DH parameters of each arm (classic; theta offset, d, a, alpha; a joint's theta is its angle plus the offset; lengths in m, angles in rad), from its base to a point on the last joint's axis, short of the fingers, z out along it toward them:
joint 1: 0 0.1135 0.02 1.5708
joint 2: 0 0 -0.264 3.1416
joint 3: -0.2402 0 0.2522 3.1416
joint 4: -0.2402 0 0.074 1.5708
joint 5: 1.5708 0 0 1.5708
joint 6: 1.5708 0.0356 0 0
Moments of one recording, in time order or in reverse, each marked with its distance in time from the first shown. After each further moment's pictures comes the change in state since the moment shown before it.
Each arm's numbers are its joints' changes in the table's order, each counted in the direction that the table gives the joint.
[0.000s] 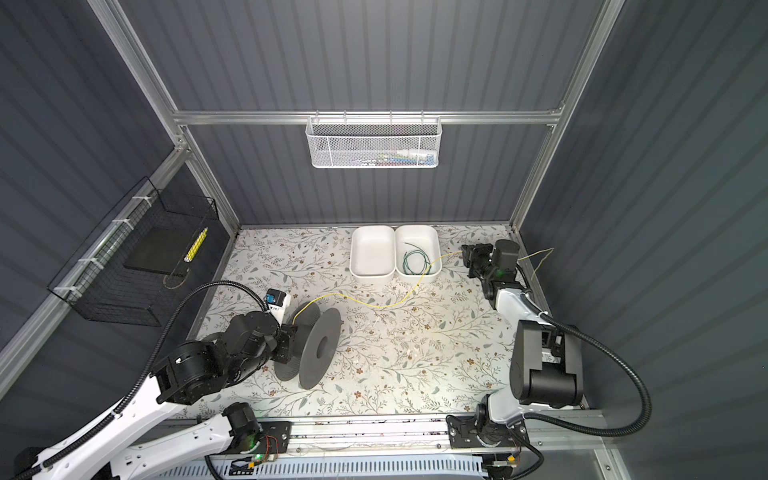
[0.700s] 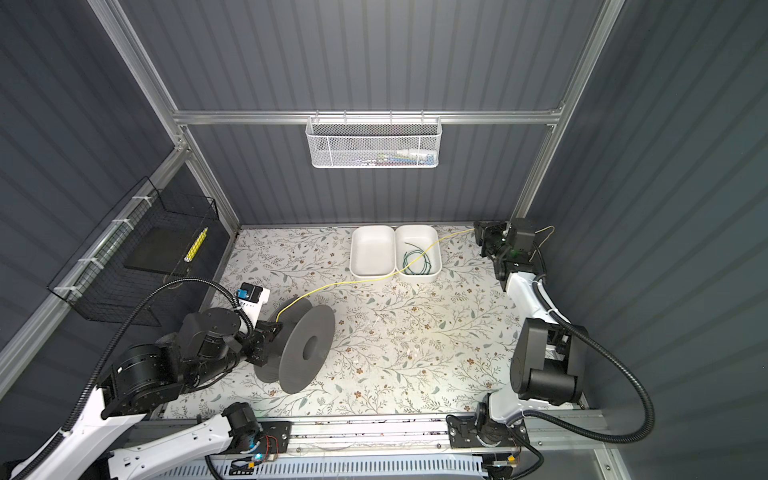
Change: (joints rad) left arm 0.000 0.020 -0.261 -0.190 0.082 0.027; right arm -0.064 -0.025 -0.213 -0.133 -0.029 -0.114
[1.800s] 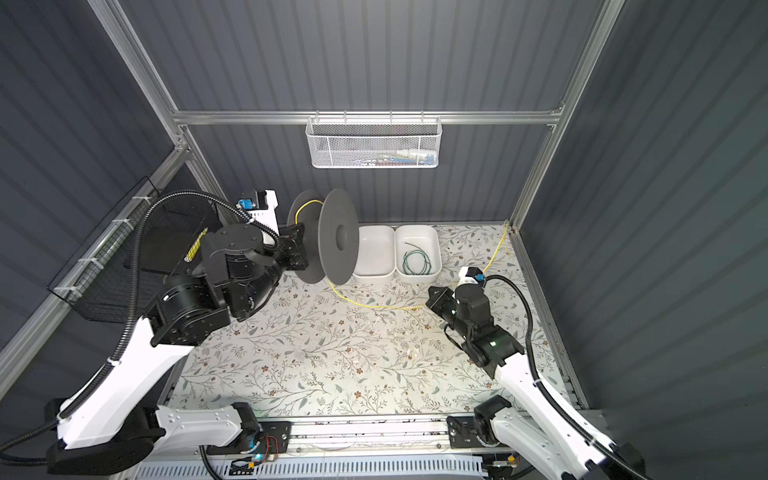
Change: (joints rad) left arm 0.001 -0.516 -0.502 0.459 -0.391 0.058; right arm 0.668 0.756 0.469 -0.401 0.523 -0.461
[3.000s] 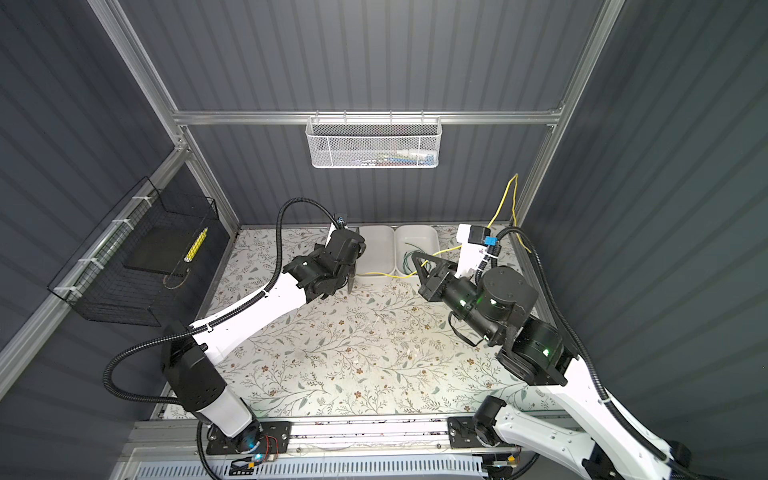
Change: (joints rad) left arm 0.160 -0.413 0.194 0.162 -0.100 0.146; right arm 0.337 -0.050 -0.622 -0.193 0.100 -0.219
